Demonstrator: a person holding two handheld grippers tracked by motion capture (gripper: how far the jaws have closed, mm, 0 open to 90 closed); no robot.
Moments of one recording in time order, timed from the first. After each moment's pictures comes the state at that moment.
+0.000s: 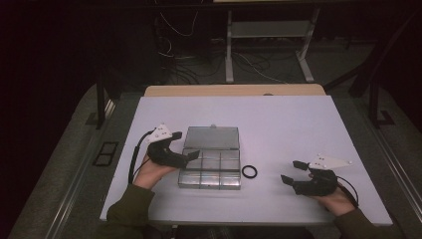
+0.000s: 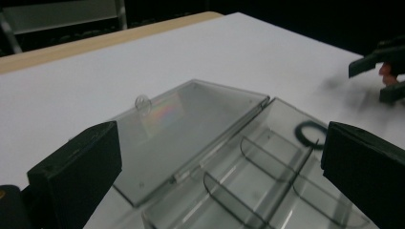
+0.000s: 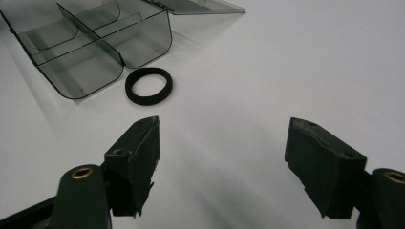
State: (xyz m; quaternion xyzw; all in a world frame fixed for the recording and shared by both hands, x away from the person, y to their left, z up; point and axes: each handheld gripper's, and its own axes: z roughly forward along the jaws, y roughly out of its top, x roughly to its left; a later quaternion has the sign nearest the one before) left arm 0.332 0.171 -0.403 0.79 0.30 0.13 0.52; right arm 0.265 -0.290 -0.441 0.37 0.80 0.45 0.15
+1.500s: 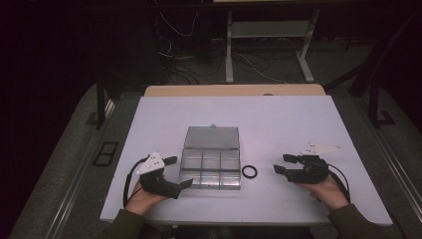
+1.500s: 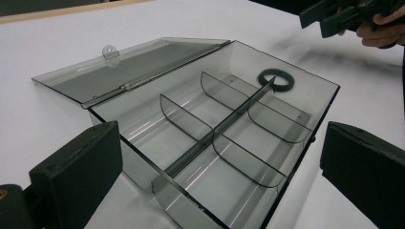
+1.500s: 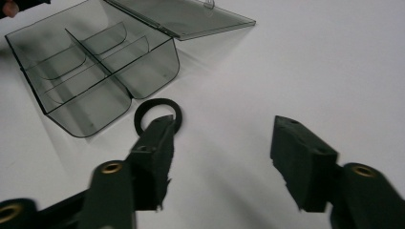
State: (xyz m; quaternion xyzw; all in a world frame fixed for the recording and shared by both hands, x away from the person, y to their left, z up) left arm 0.279 0.189 -0.434 0.79 0.29 0.11 0.53; right arm 0.291 -0.270 -0.423 0.38 0.80 0.45 0.11
